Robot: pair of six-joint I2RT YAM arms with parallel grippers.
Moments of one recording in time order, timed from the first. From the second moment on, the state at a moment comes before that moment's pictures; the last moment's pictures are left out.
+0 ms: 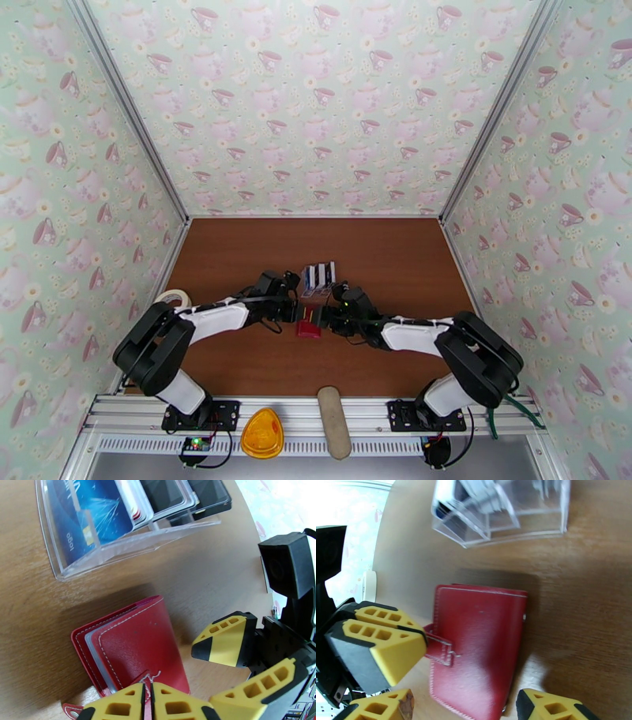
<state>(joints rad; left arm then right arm) -0.58 1.62 0.76 -0.04 0.45 -0.48 0.72 1.57 0.56 0.31 -0.34 0.90</state>
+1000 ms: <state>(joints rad) -0.56 1.68 0.77 -0.10 0.38 -0.46 0.70 1.77 0.56 0.66 -0.49 0.99</state>
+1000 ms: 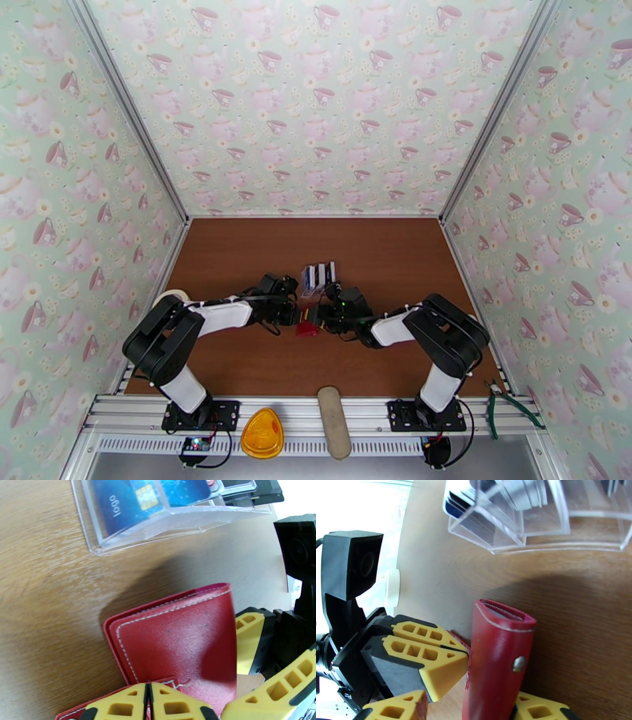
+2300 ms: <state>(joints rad) -0.47 1.35 0.53 0.06 0.41 -0.51 0.80 1.41 0.91 -0.25 -0.13 0.73</state>
